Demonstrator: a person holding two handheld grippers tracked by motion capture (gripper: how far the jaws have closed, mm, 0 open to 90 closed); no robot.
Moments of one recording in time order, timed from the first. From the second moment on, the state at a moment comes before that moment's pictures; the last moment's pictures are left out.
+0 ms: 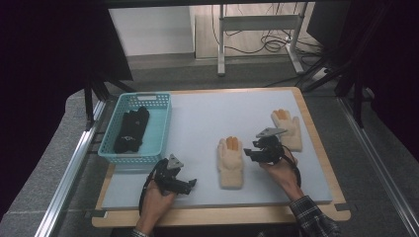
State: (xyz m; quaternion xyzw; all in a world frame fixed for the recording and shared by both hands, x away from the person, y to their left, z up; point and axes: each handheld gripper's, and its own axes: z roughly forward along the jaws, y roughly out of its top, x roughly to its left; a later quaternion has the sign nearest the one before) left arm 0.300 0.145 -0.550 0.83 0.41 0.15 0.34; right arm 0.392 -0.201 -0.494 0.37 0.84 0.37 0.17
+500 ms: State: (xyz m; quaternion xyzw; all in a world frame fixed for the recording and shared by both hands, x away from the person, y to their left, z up) left arm 0.300 0.145 -0.550 0.83 0.41 0.15 0.34; right arm 0.423 -0.298 -0.492 0.47 0.78 0.34 0.21
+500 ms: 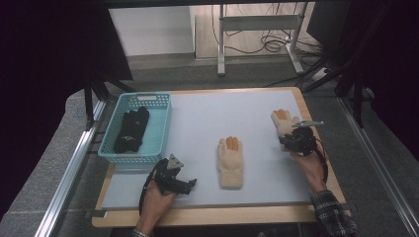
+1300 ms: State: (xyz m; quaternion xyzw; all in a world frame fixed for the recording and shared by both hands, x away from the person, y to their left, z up) left arm 0.300 0.145 -0.550 0.83 0.41 0.15 0.34; right arm 0.454 -0.350 -0.509 0.55 0.75 0.32 0.21
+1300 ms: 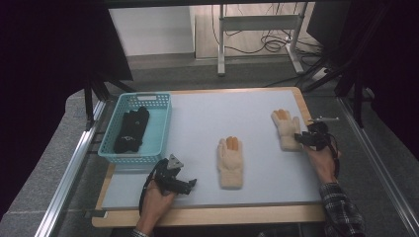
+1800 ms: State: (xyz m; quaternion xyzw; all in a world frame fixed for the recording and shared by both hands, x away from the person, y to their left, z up) left arm 0.300 0.145 -0.550 0.83 0.41 0.15 0.34; right arm 0.447 -0.336 -0.495 0.53 0.75 0.33 0.23
